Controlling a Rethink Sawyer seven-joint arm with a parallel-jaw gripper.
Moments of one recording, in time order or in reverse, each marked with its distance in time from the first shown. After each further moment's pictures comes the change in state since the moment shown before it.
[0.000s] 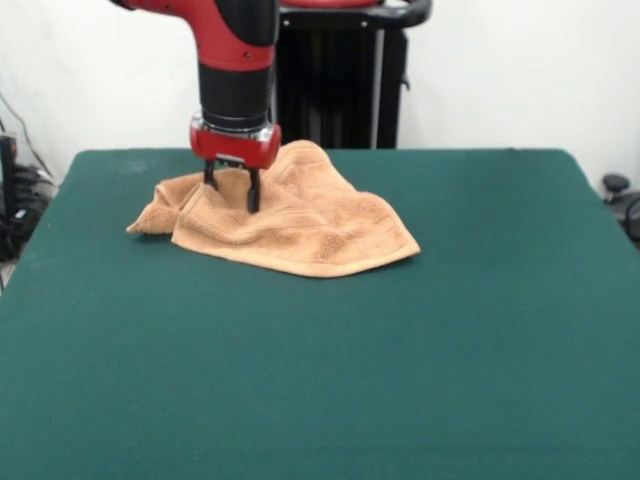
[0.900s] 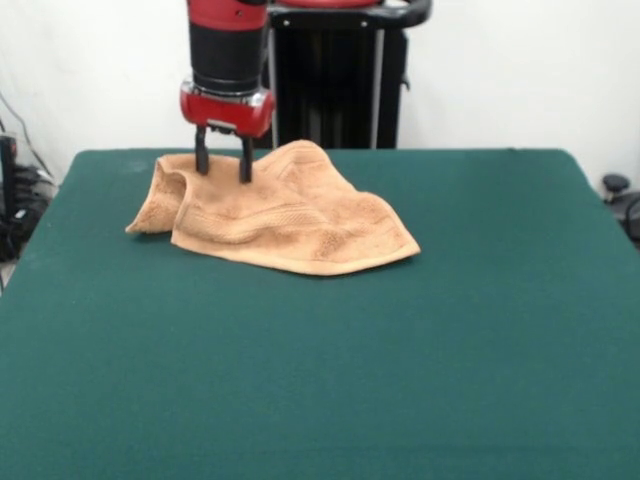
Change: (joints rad) arm -0.011 -0.131 0.000 0.056 -0.001 0.084 0.000
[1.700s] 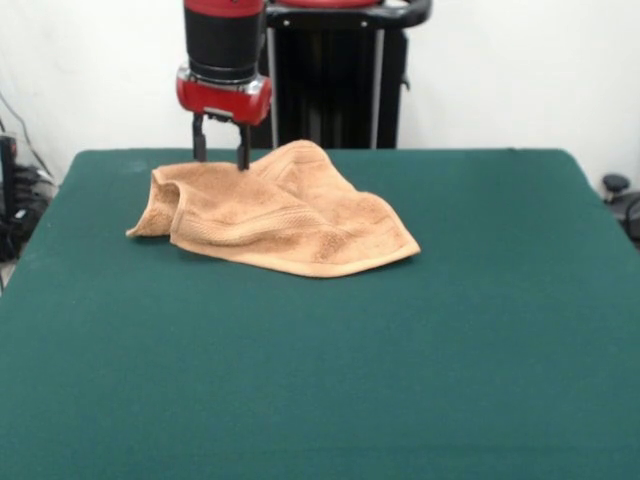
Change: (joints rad) arm 0.000 -0.032 0.000 0.000 0.000 0.062 0.000
